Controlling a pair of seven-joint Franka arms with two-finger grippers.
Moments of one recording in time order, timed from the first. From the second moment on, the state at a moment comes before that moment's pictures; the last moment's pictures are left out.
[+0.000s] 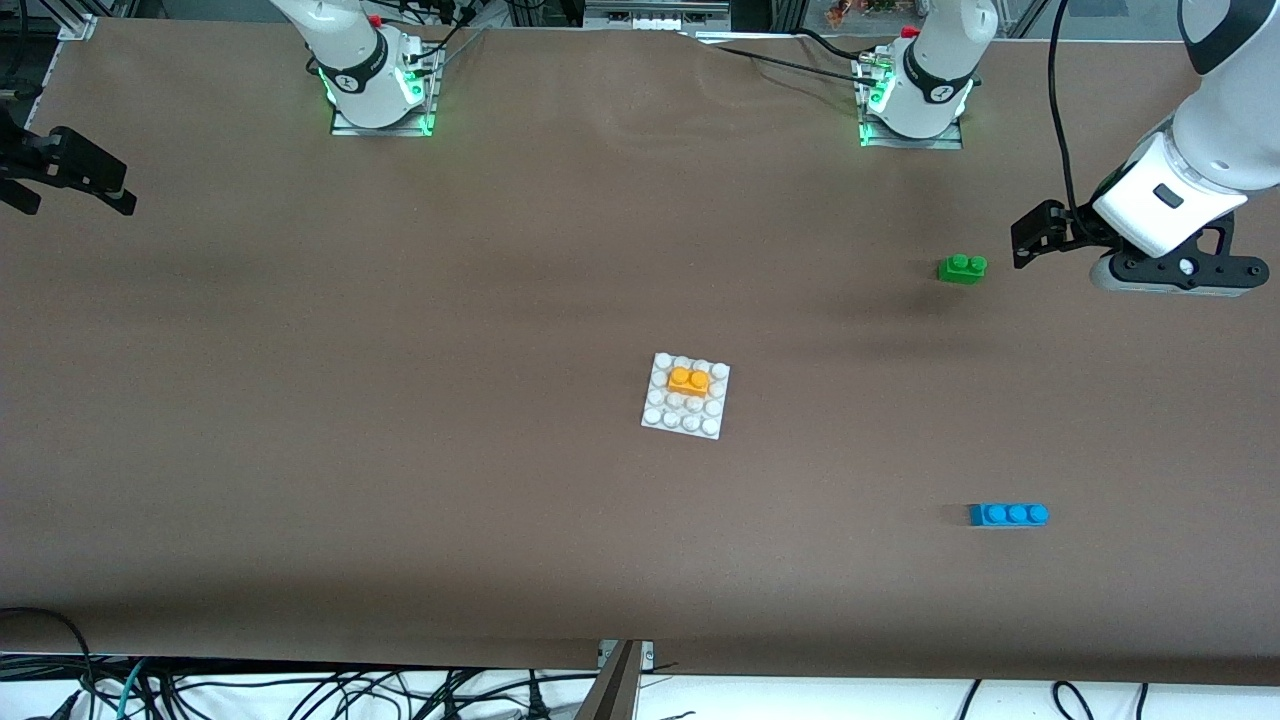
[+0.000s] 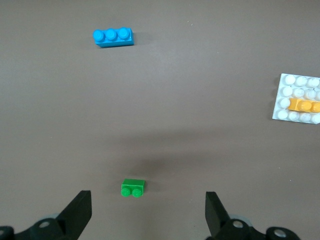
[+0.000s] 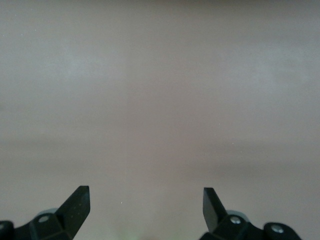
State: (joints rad) left arm -0.02 0.01 -0.10 -1.66 0.02 1.61 -0.08; right arm -0.14 -0.03 0.12 -1.53 -0.01 1.50 -0.04
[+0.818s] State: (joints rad) left arm -0.02 0.02 -0.11 -1.66 0.02 1.61 -0.08; right arm -0.14 -0.03 0.12 -1.53 0.01 1.48 -0.04
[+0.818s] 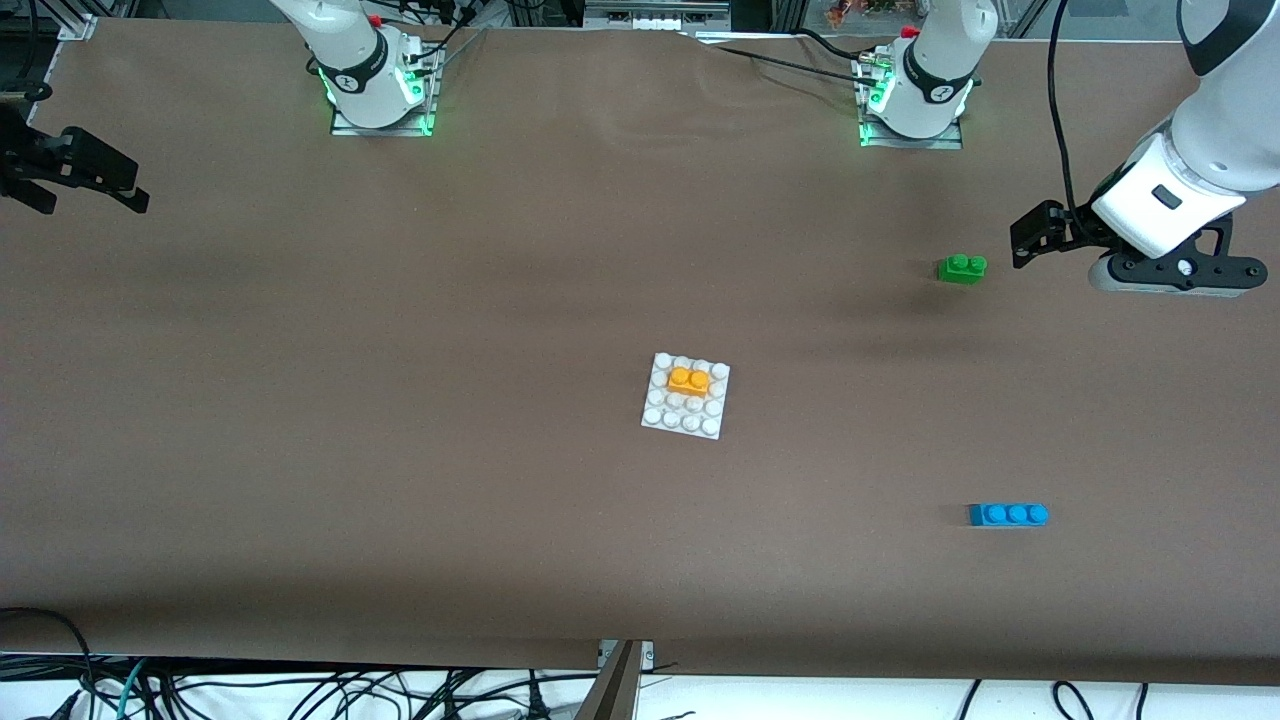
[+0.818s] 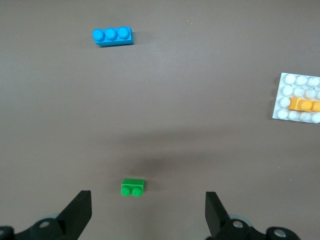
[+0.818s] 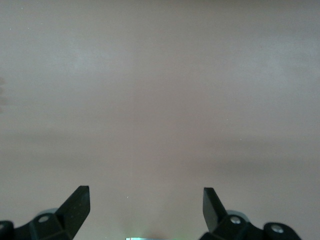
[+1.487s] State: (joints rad) left arm -0.02 0.02 -0.11 -1.66 0.02 1.61 -0.08; right arm -0.13 -0.02 0.13 -1.53 0.02 1.46 -0.04
